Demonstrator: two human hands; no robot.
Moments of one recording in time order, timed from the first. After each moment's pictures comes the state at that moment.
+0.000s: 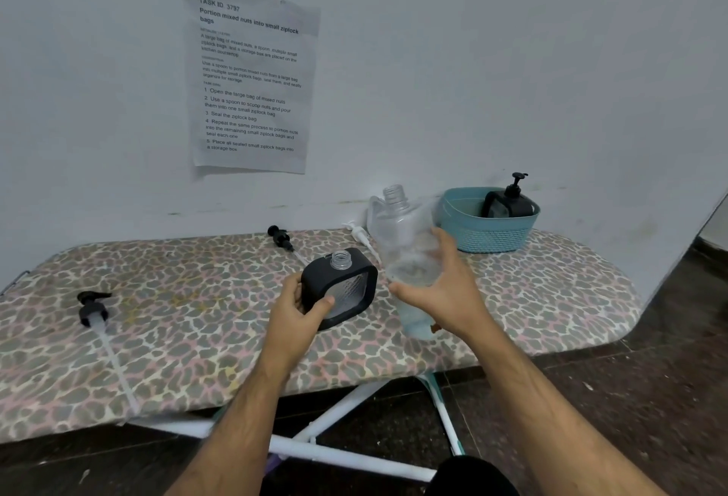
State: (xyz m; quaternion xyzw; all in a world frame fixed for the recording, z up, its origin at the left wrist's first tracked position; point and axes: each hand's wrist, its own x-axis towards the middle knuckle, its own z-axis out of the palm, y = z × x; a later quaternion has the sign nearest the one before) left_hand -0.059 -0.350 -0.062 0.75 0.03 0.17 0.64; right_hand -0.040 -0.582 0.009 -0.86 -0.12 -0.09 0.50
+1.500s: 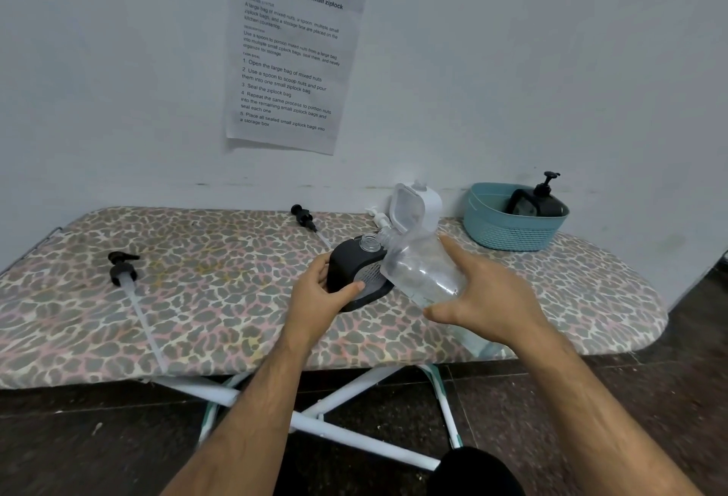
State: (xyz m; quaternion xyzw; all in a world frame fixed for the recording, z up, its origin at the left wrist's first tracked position) left_hand -0.061 -0.347 -0.064 0.73 0.03 0.16 0.67; right_hand -0.067 -0.587 0.038 -0.98 -0.14 -0.06 0.13
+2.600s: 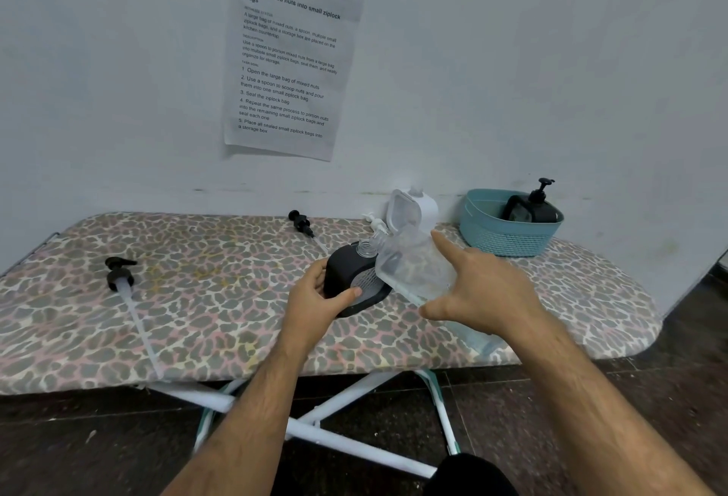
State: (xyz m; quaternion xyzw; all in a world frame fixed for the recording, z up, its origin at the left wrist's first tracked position) left_hand -0.058 -0.346 -0.068 0.73 0.03 0.16 0.67; right_hand -0.074 -0.575 0.070 -0.99 -0.14 -0.03 0.05
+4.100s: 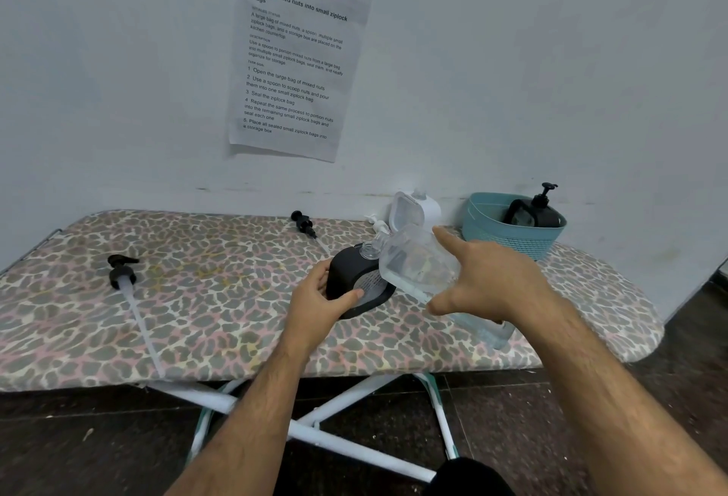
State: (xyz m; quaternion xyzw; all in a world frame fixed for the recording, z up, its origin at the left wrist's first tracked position) left_hand -0.059 -0.346 -0.065 0.73 0.04 0.16 0.66; right_hand -0.071 -0.569 0.094 -0.99 -0.14 -0.01 0.00
